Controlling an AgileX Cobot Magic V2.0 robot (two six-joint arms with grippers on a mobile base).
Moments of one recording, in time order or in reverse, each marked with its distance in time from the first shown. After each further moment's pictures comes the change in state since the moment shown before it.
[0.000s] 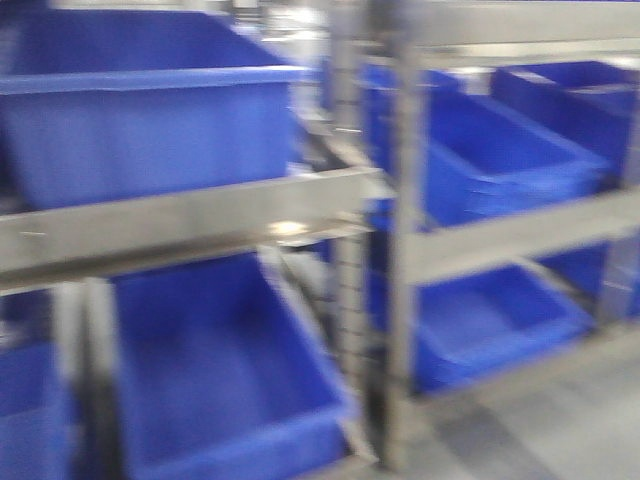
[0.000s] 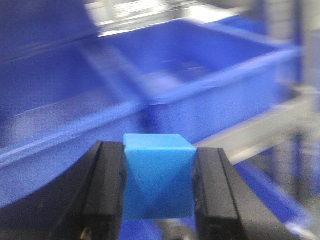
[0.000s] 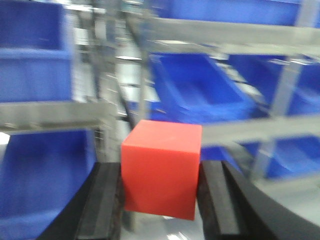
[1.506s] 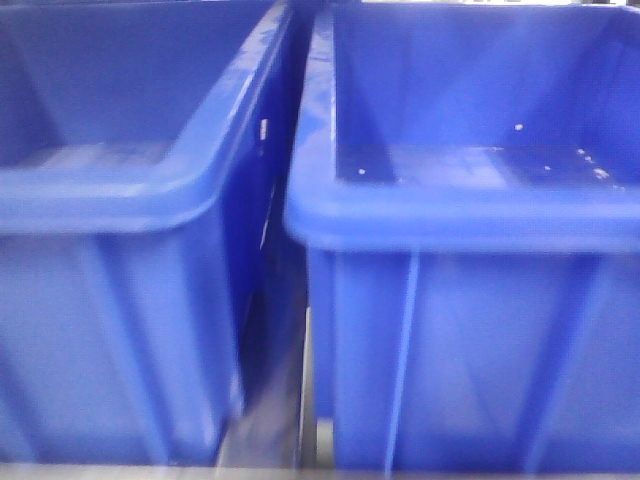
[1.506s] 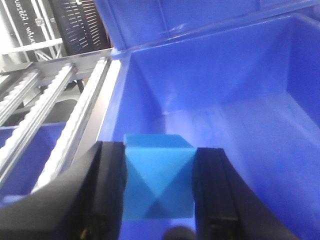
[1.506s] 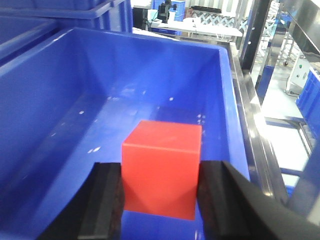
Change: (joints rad) left arm 0.000 0.000 0.000 0.000 -0.002 0.000; right arm 0.000 0.000 0.000 -0.001 0.000 0.000
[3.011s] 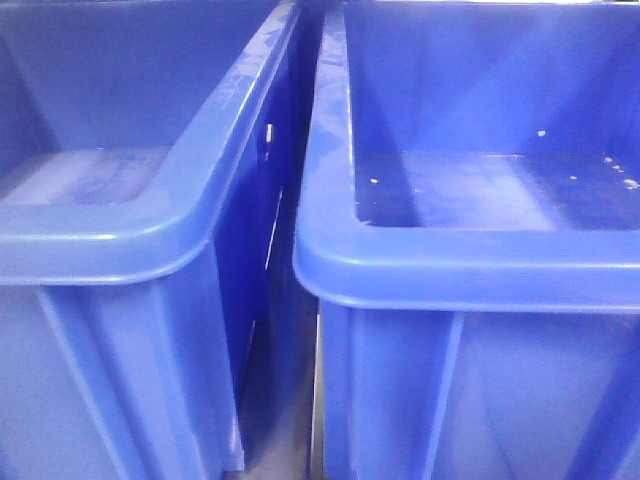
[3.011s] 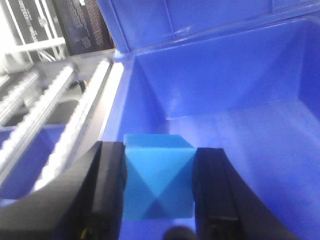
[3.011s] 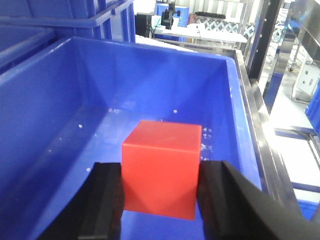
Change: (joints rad) left arm 0.000 0.000 0.000 -0.023 -0.007 0.000; right arm 0.000 0.000 0.000 0.025 -0.028 0.002
